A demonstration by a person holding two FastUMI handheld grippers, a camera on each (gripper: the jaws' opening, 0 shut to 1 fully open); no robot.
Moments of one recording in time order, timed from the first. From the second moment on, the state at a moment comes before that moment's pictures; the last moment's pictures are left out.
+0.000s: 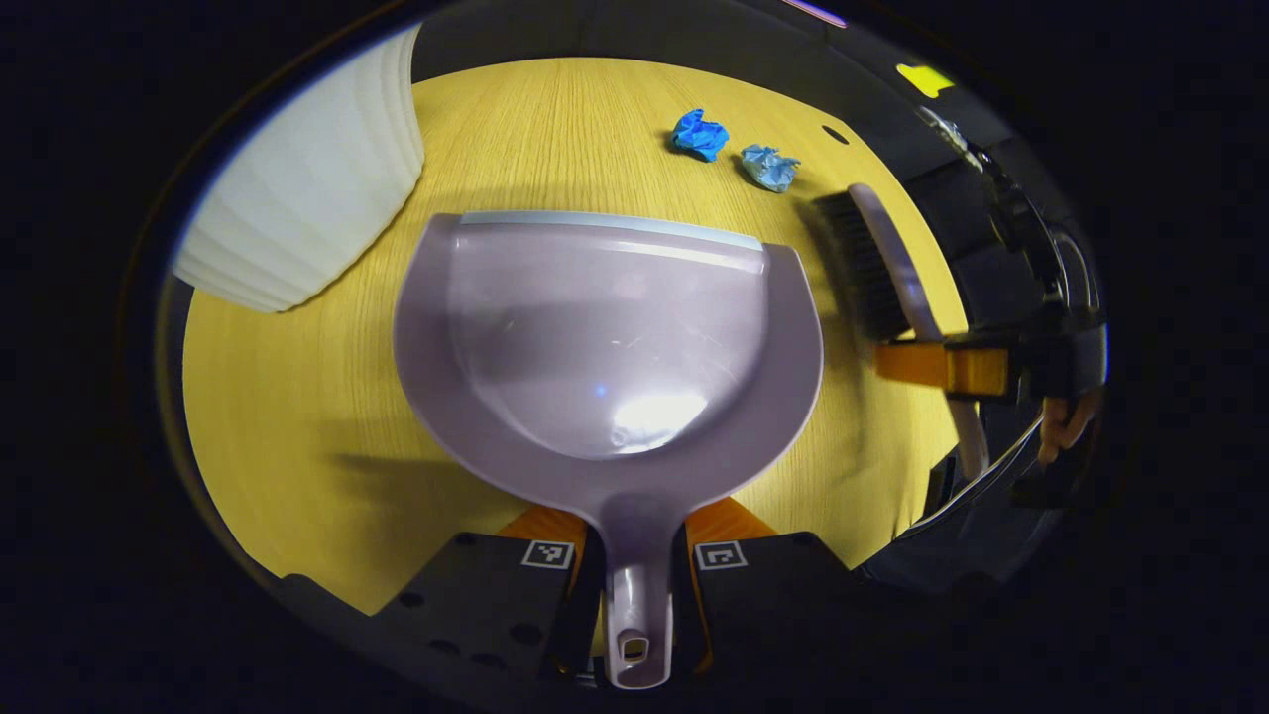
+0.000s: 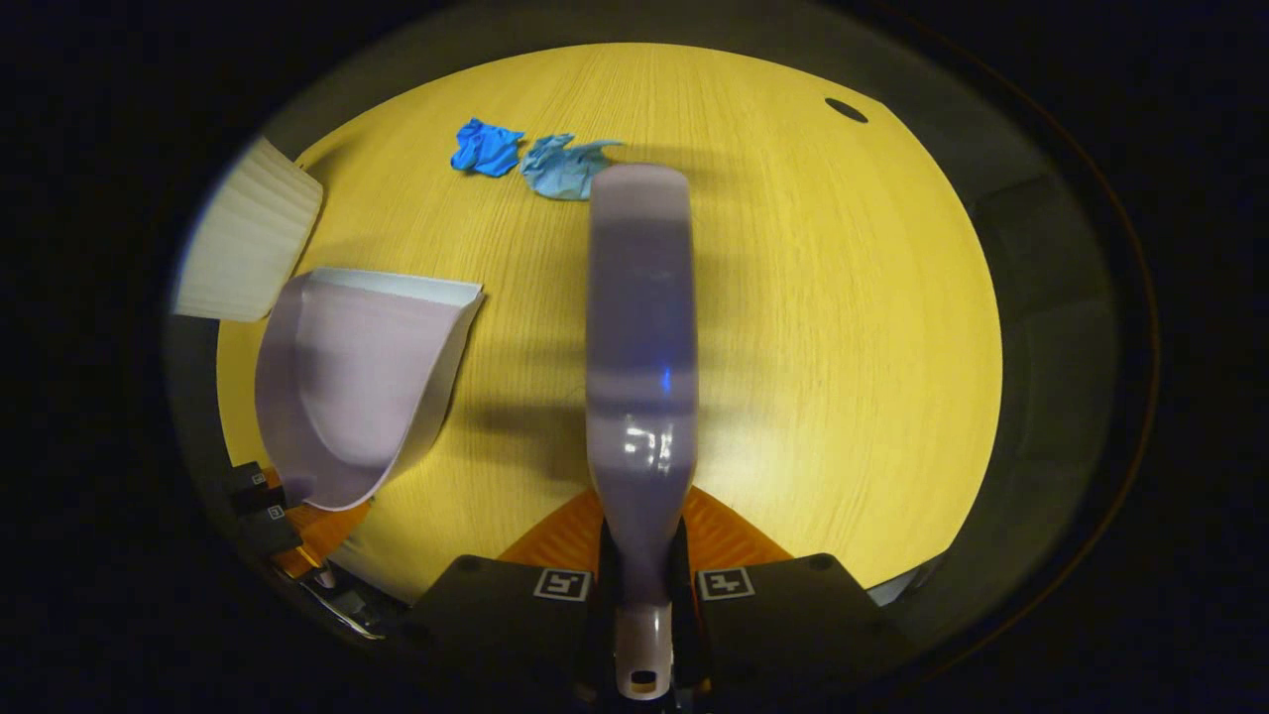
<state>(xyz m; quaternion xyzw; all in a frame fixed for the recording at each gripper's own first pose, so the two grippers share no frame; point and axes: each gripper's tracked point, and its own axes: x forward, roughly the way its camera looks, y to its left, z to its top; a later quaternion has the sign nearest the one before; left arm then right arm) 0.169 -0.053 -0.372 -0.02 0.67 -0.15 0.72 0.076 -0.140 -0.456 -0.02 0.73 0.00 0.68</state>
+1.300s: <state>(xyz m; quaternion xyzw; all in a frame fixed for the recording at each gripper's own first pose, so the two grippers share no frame) 0.240 -0.039 -0.362 0.12 0.68 -0.28 0.67 0.193 -0.118 -0.488 -0.26 0.72 0.29 0.57</state>
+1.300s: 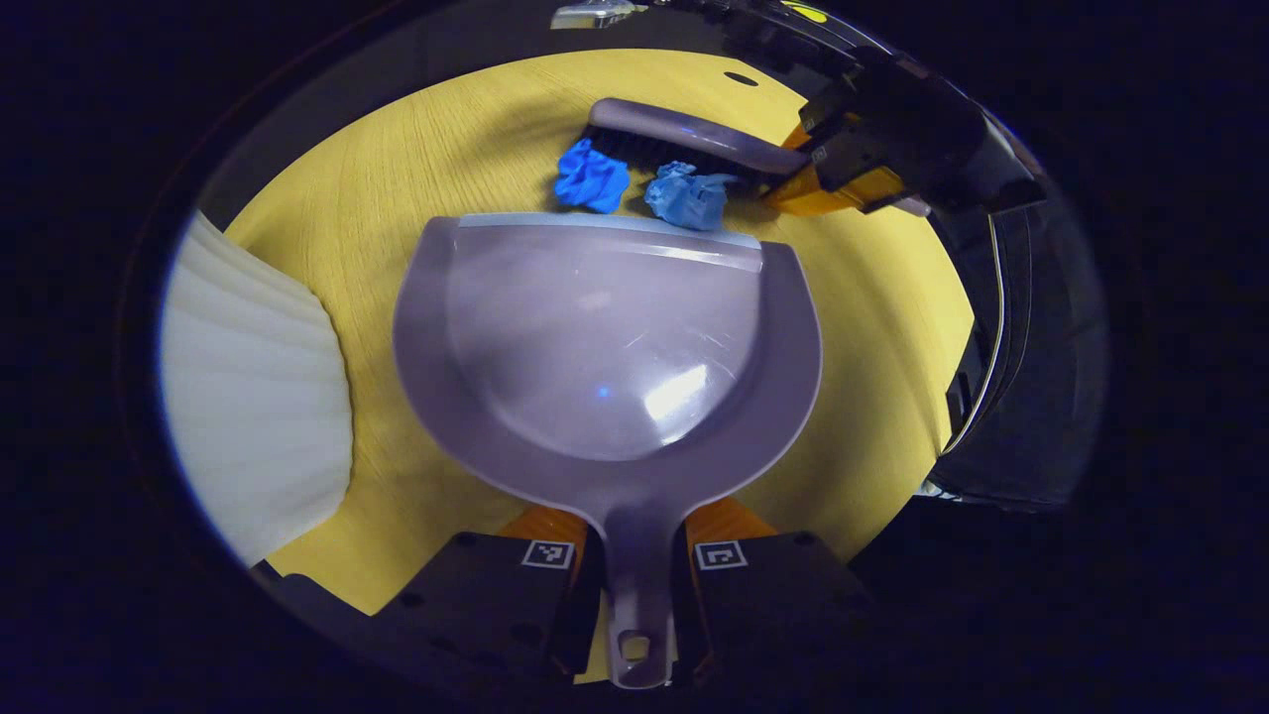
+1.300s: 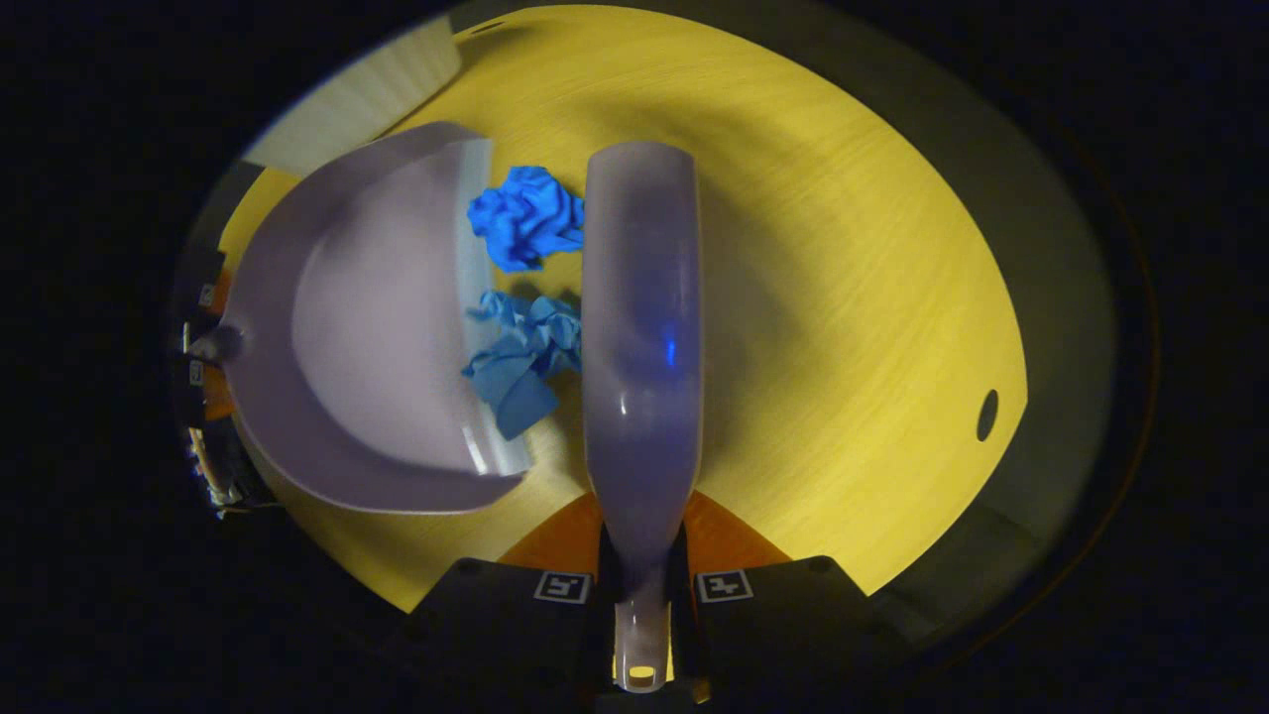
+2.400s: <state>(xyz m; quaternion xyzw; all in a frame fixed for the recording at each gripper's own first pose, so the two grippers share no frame) 0.228 -0.030 -0.372 0.12 0.66 -0.29 0.68 0.287 -0.116 -0.517 -0.25 0.69 0.26 0.62</state>
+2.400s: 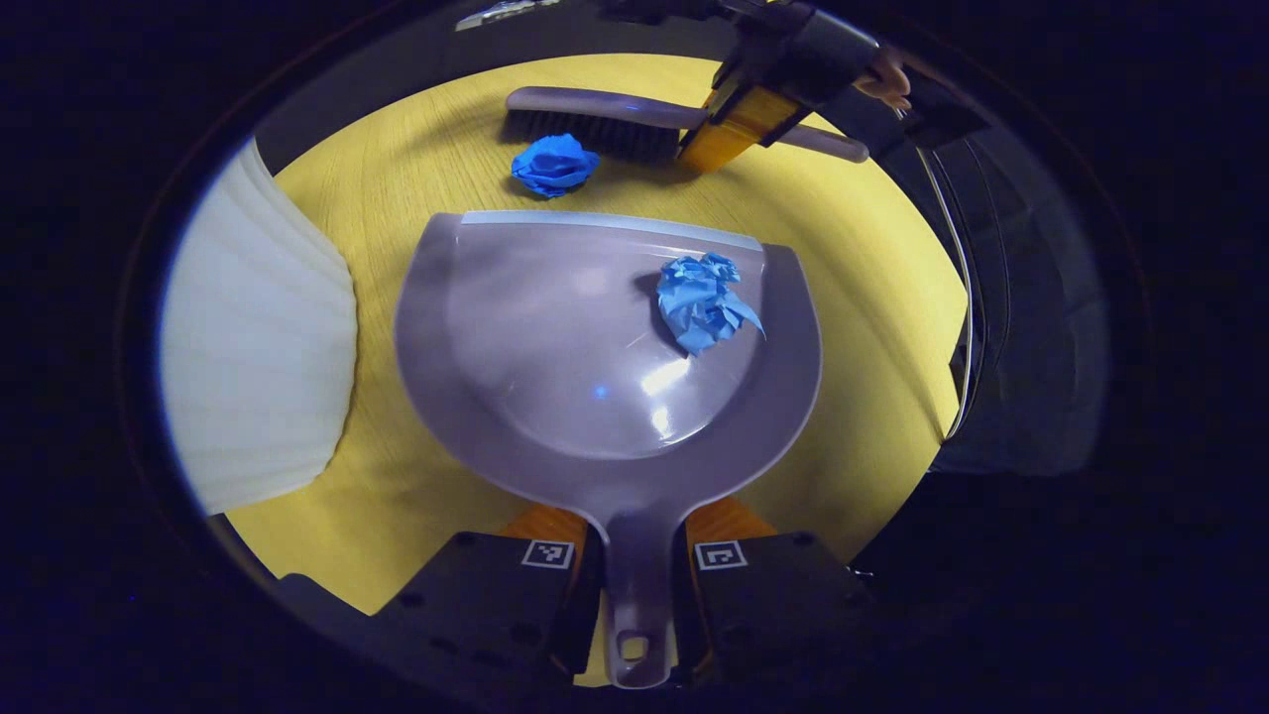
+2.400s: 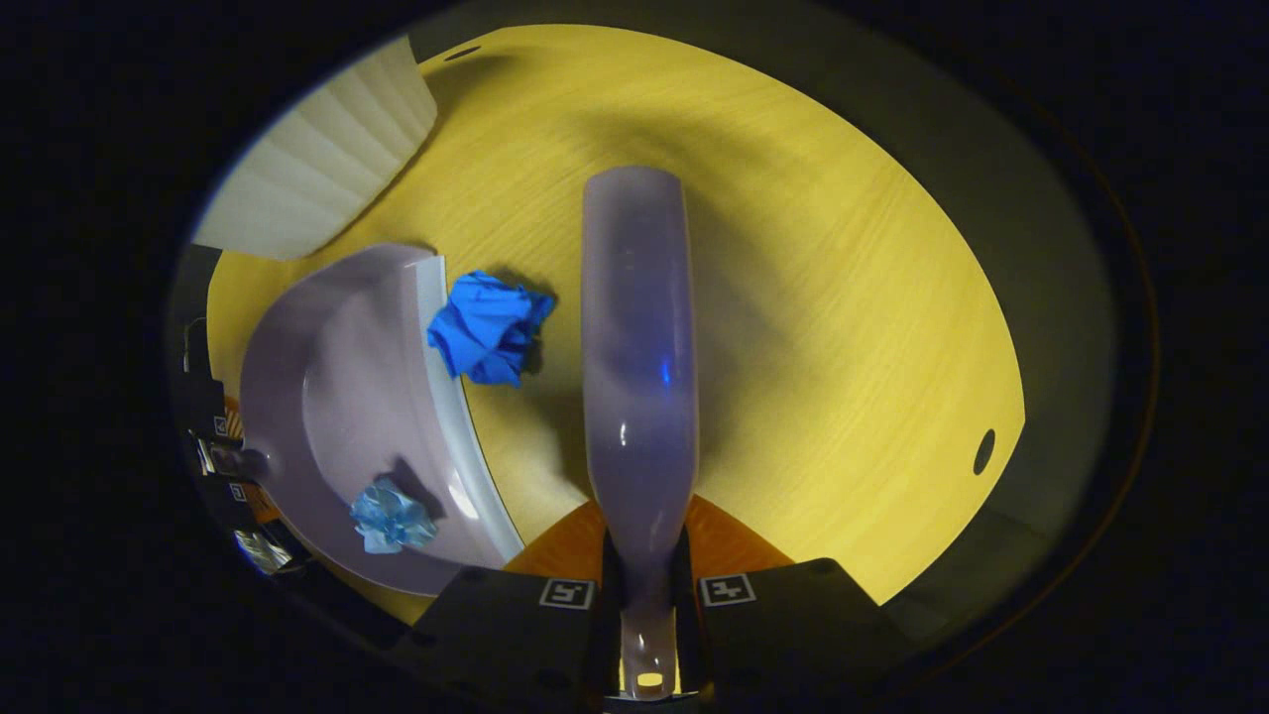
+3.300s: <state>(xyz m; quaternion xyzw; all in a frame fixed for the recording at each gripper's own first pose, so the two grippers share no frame) 0.220 -0.029 -0.368 0.07 0.62 -0.31 0.72 0.245 -0.187 -0.535 -0.18 0.71 0.27 0.62</state>
